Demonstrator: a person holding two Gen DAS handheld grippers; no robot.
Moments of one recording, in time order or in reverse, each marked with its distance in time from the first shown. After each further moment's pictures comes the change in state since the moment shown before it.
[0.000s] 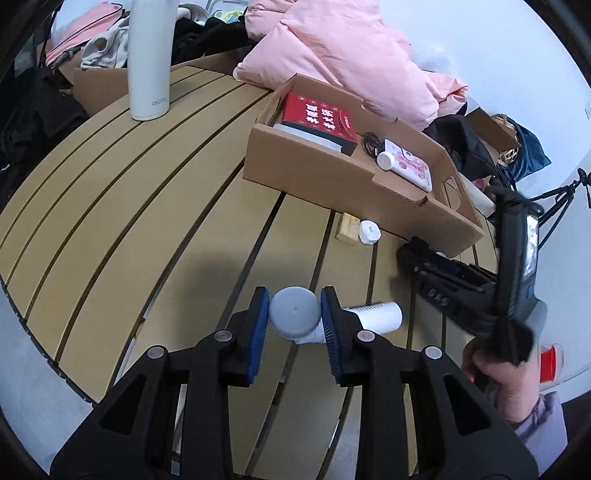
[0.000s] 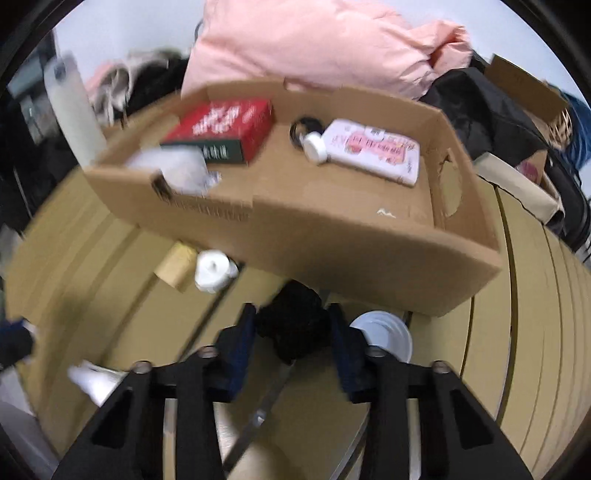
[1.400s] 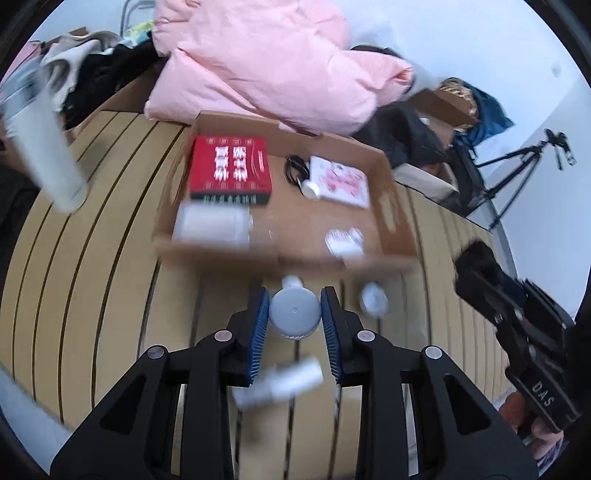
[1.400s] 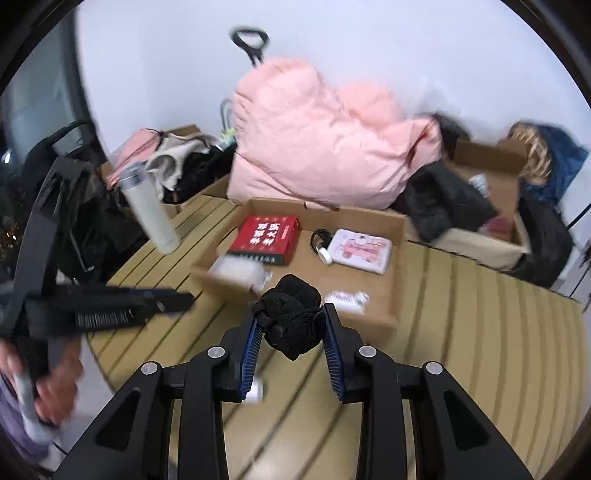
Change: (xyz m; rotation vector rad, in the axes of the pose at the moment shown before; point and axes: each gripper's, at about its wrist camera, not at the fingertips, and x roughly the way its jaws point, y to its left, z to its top) left arm 0.012 -0.069 0.124 0.187 0.157 -0.111; right arm -0.165 -0.015 0.048 0.078 -0.204 0.141
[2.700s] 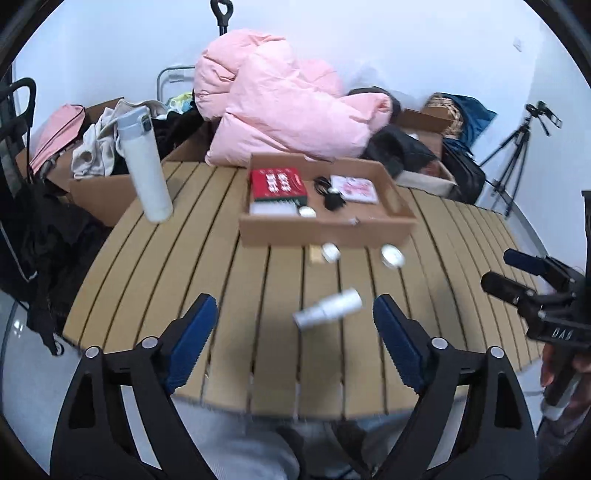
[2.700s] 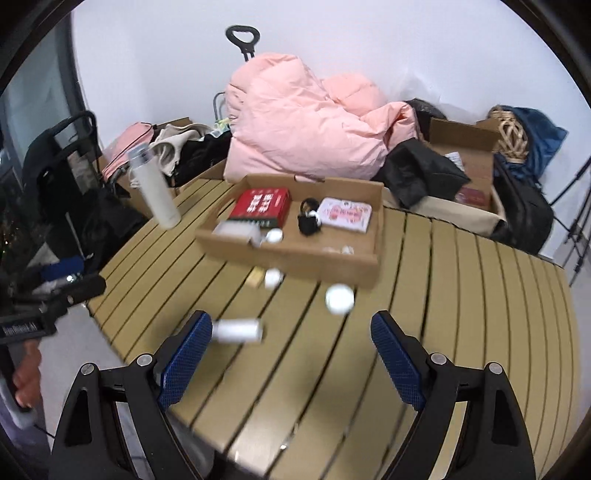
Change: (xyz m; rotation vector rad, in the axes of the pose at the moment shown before) left arm -0.144 -0.004 -0.159 0.143 -0.255 0.161; right arm -0.084 0.013 -0.089 0.000 -0.006 -0.056
